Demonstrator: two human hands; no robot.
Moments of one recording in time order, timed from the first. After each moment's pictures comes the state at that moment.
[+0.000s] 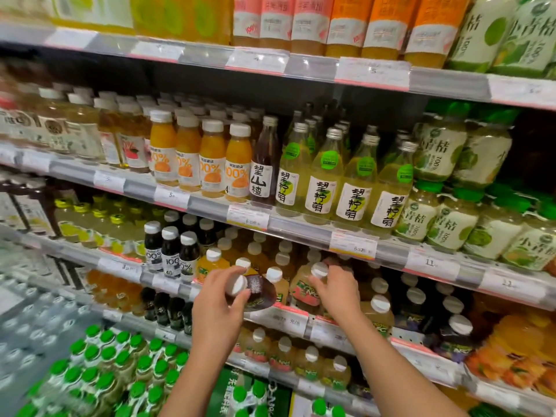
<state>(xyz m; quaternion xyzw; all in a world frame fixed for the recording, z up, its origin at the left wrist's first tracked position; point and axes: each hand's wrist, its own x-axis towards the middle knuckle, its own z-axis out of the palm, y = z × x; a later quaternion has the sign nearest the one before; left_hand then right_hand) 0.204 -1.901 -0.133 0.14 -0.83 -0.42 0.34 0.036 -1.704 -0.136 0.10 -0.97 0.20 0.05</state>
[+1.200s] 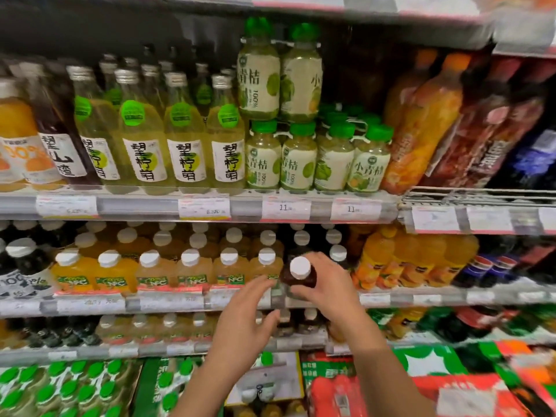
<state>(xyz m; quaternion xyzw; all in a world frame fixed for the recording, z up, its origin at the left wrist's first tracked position) 0.155 -1.676 -0.164 -0.09 -0.91 -0.39 0.05 0.080 -1.471 -0.151 0.13 -0.95 0.29 0.06</state>
